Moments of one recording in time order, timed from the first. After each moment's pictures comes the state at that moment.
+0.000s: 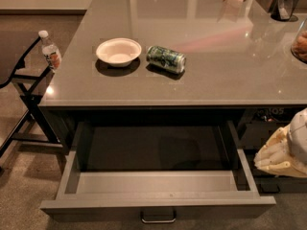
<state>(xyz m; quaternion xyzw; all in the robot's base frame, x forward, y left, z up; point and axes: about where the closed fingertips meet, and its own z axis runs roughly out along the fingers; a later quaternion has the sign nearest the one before) 0.330 -0.224 0.863 -0.61 0.78 0.07 0.15</state>
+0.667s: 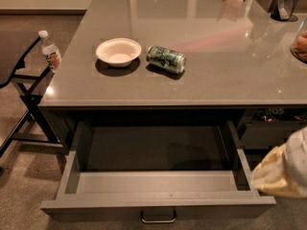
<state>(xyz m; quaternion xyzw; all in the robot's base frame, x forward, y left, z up) 0.314 -0.220 0.831 -0.60 0.78 0.10 0.16</state>
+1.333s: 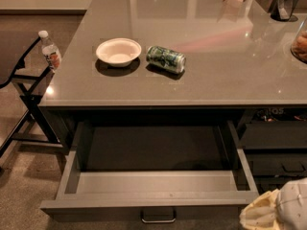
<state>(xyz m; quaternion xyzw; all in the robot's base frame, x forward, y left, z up) 0.265 -0.208 0.756 -0.59 0.76 0.17 0.20</state>
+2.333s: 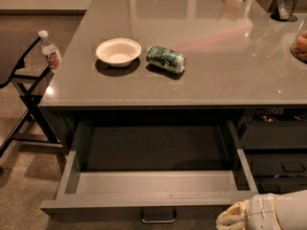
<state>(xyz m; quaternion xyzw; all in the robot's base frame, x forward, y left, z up) 0.273 -0.178 0.678 -0.61 0.73 0.17 0.24</state>
